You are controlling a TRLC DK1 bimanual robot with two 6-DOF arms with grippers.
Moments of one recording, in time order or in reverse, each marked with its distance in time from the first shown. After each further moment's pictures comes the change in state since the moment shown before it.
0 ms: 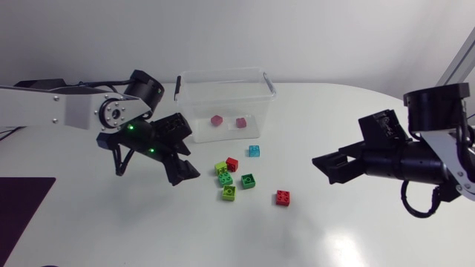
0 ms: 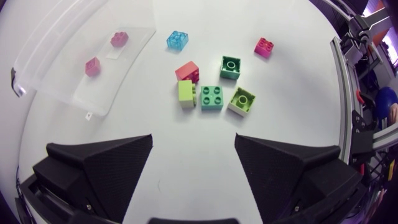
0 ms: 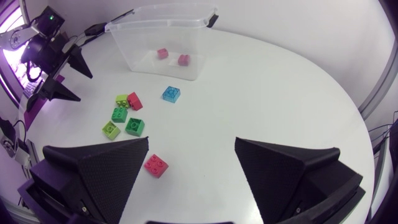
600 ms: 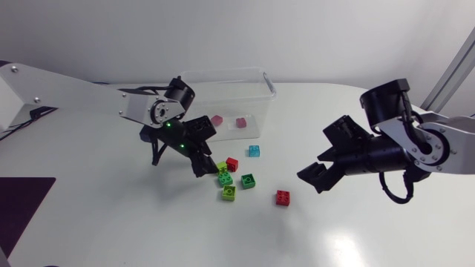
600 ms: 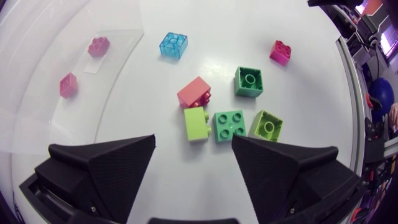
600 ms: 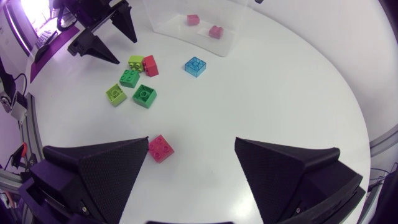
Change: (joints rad) left arm -0.048 0.295 0.222 0.030 0.029 0.026; right arm 0.063 0.235 0.109 -0.076 -0.026 -0.216
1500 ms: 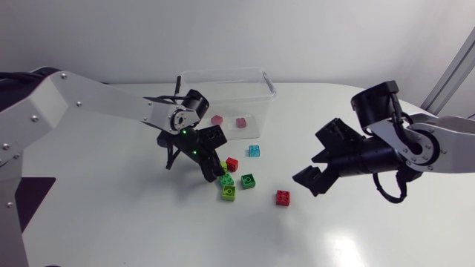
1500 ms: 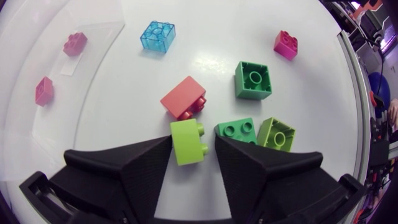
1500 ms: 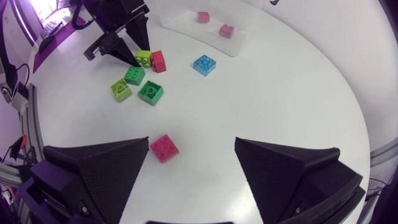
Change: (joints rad) left arm -0.045 0.129 0.068 0.000 -0.001 0.000; right arm 0.036 0.031 0.005 0.004 0.000 -0.033
